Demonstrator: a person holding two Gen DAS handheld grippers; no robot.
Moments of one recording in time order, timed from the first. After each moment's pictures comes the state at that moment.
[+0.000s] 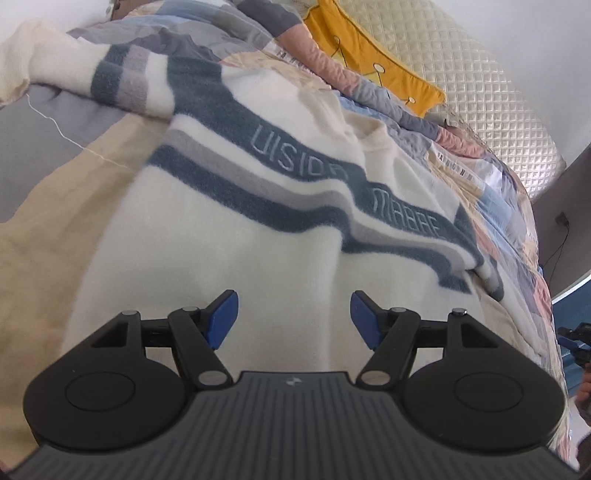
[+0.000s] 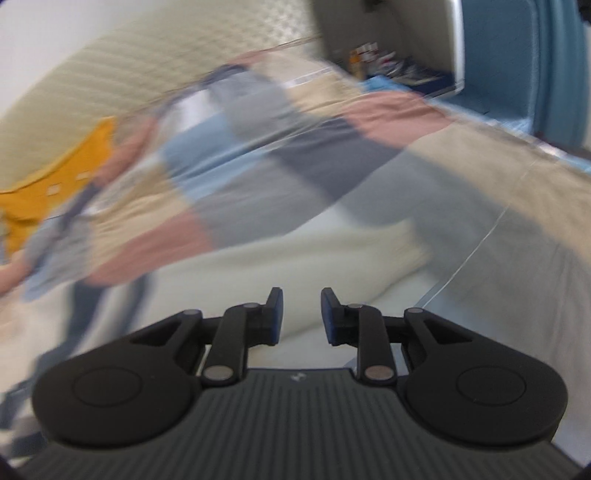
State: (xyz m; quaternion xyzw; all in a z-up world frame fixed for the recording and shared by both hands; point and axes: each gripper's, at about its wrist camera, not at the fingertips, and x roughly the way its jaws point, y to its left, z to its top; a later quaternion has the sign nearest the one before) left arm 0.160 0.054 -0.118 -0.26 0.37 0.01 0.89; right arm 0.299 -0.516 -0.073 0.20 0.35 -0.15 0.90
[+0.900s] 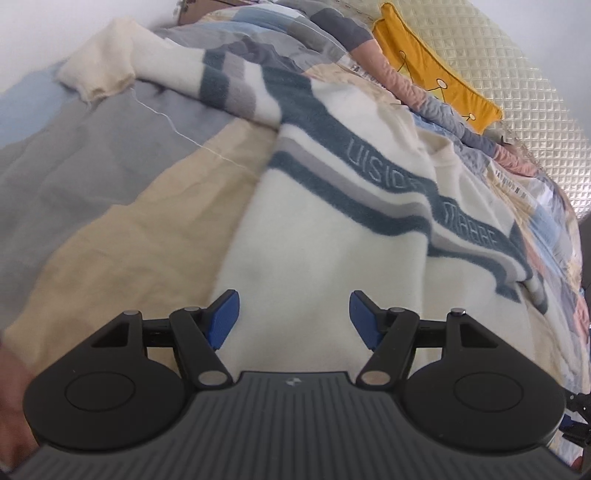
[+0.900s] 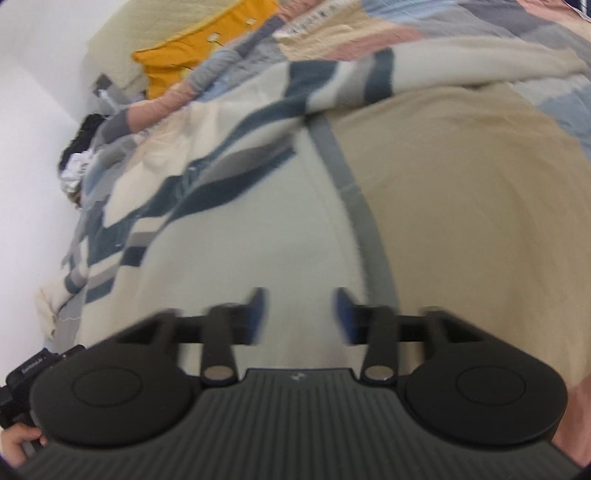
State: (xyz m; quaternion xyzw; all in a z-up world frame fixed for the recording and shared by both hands) left arm 0.105 0.101 -0.110 -0.26 0.39 0.11 0.88; right arm 0.169 -0.285 -0.090 0.22 0.46 0.07 0.86
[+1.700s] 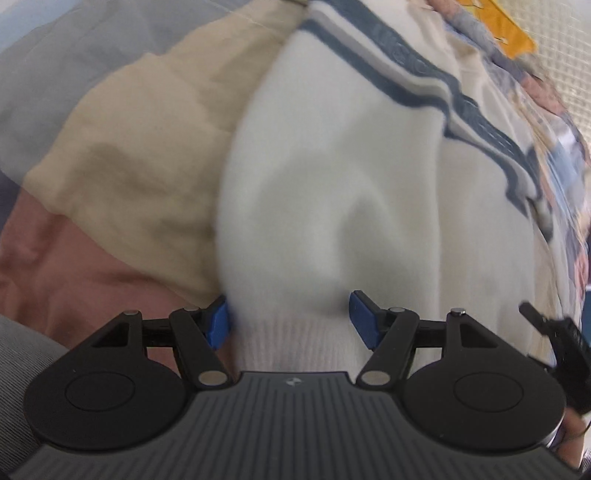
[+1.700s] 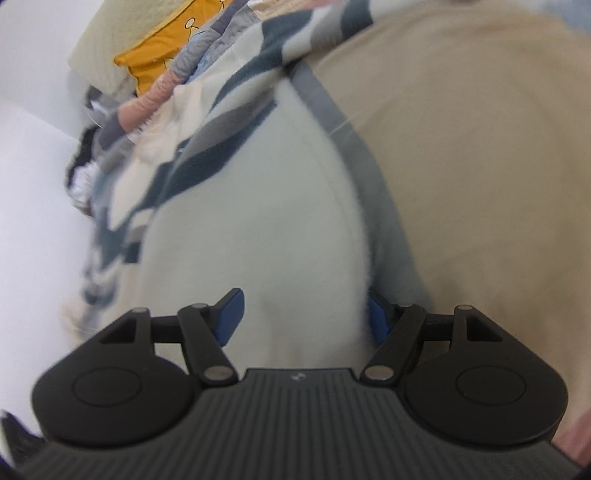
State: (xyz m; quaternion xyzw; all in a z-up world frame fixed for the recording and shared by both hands) left arm 0.060 0.078 -0.124 -0.30 0.54 0.08 0.78; right arm 0.177 -0.296 -0.143 0.33 0.51 0.08 0.79
